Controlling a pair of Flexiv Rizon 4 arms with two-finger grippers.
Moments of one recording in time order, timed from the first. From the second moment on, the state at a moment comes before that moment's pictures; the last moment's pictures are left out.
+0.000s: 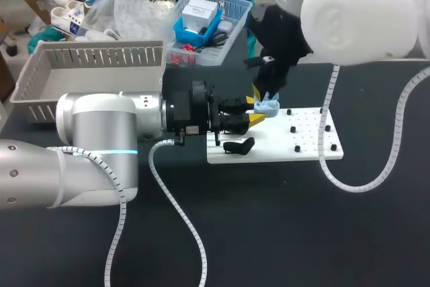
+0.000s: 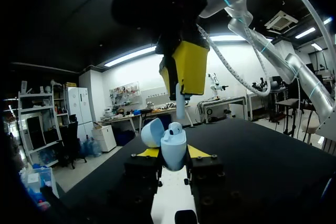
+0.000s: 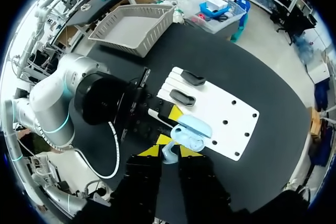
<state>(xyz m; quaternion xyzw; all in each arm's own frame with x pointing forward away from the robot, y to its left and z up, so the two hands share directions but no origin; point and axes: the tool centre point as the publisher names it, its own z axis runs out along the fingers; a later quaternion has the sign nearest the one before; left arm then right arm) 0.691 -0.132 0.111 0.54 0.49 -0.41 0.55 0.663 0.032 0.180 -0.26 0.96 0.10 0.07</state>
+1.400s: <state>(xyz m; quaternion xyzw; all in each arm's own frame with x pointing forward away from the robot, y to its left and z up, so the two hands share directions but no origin) 0.691 -0.132 0.111 0.54 0.49 -0.41 0.55 0.671 0.035 0.166 -0.27 0.96 0.11 0.05</state>
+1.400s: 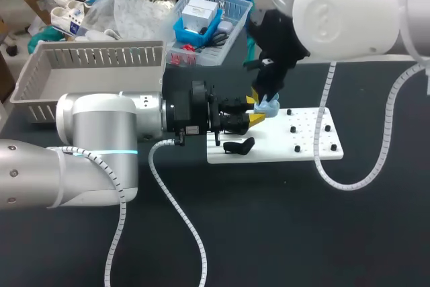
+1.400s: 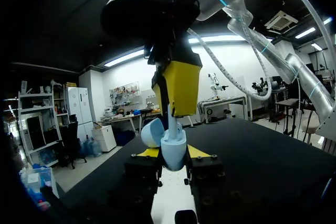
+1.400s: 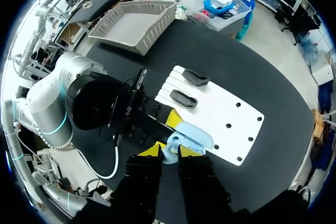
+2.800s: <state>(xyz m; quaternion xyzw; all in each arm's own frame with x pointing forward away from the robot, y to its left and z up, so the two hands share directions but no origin) 0.691 -0.132 0.111 0.54 0.49 -0.41 0.55 0.675 0.034 0.164 -0.27 0.96 0.11 0.05</state>
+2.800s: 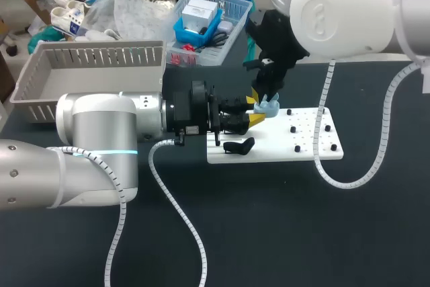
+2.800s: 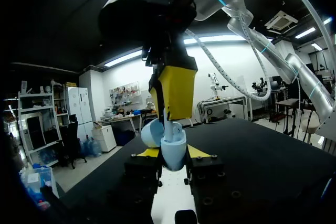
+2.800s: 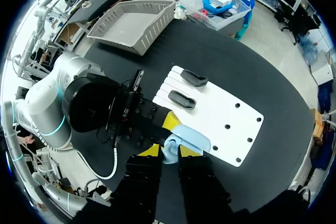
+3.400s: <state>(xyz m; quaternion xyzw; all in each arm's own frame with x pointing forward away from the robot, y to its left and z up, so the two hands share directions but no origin) 0.691 -0.132 0.111 0.54 0.49 -0.41 0.55 0.675 0.035 0.159 -0.27 0.96 0.11 0.05</state>
